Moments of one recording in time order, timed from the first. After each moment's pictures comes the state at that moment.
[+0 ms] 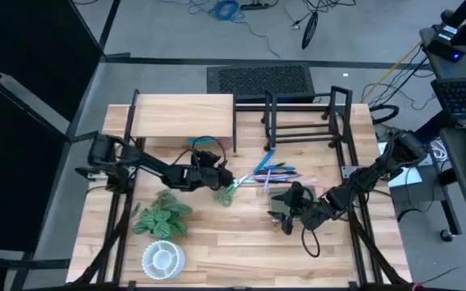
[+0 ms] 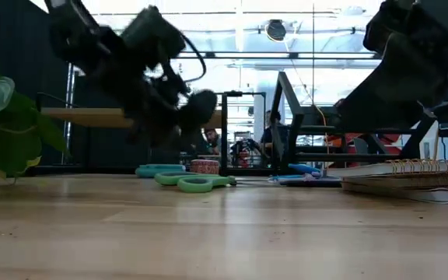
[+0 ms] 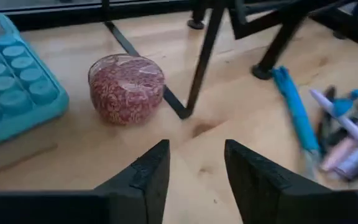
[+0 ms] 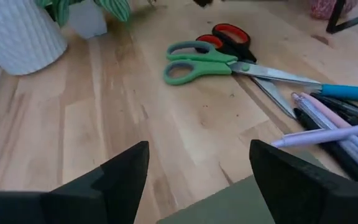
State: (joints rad) left arm -0.06 1.80 0.71 0.43 -0.77 -0.74; right arm 0.59 1.44 0.49 0.26 0.70 0.74
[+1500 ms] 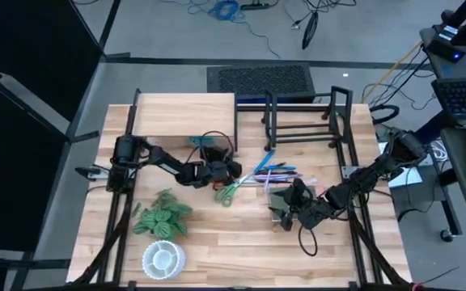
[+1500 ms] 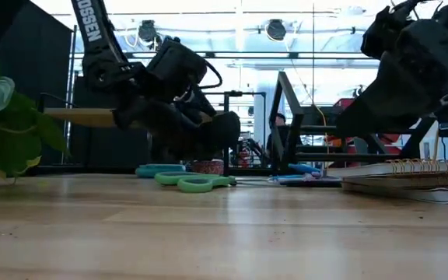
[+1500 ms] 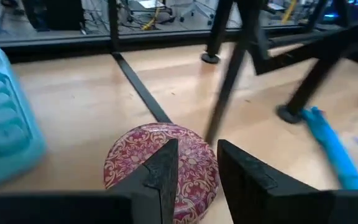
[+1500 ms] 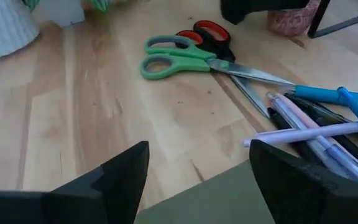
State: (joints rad) left arm 0.00 2.02 0.80 0.64 -0.81 -0.64; right arm 0.57 1.44 0.49 0.20 0.73 0.71
